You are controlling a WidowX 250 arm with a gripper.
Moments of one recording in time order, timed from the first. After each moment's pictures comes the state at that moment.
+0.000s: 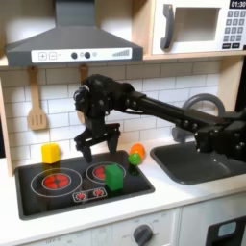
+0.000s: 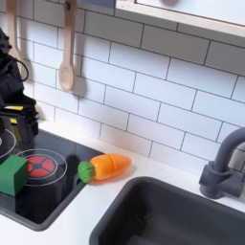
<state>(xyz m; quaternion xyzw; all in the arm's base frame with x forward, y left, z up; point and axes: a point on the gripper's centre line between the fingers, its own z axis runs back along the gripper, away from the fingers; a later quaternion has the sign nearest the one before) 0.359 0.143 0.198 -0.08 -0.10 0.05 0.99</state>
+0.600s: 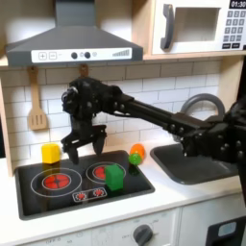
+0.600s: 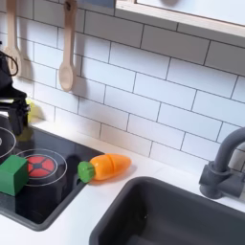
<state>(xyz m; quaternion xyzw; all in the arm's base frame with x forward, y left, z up) 0.372 0.170 0.193 -0.06 -0.11 0.10 0.99</state>
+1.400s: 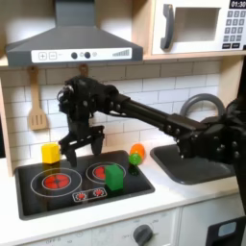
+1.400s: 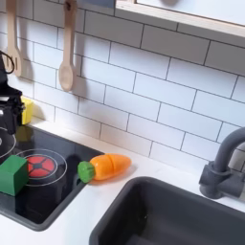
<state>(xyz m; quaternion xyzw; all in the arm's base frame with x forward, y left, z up) 0.362 0.177 0.194 -0.06 -0.08 0.10 0.99</state>
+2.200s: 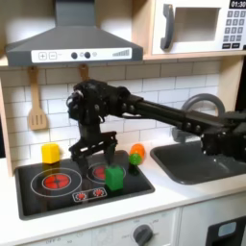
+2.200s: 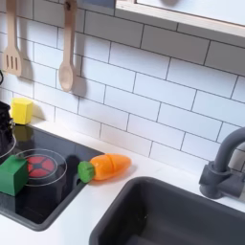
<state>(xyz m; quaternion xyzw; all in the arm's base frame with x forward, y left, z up) 0.324 0.161 0.196 -0.08 -0.06 0.07 0.99</state>
